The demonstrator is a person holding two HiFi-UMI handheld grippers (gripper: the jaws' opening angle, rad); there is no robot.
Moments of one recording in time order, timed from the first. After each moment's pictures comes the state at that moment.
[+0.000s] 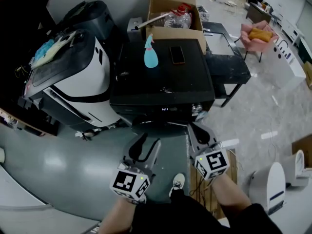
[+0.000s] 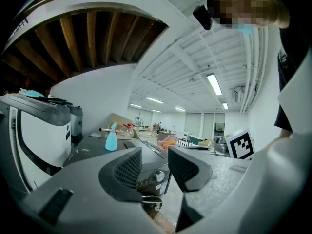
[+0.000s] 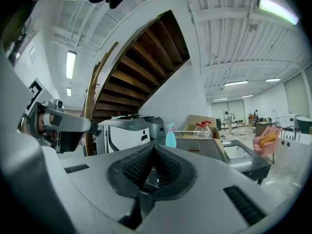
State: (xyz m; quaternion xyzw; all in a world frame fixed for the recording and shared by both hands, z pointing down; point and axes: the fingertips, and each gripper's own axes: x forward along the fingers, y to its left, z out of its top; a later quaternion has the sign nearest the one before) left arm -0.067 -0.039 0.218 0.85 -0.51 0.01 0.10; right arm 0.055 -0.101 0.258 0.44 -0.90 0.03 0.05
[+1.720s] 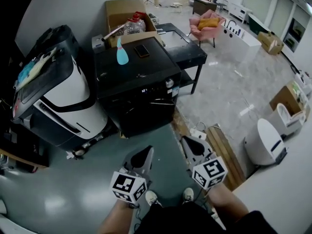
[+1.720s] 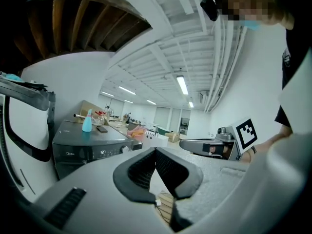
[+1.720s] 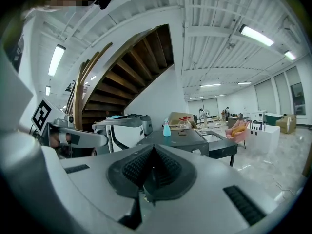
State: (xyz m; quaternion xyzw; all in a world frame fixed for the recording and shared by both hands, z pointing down) left arm -0.108 0.202 0.240 0.93 -0.33 0.03 0.12; right arm 0.013 0.201 0.251 0.56 -0.83 0.07 0.05
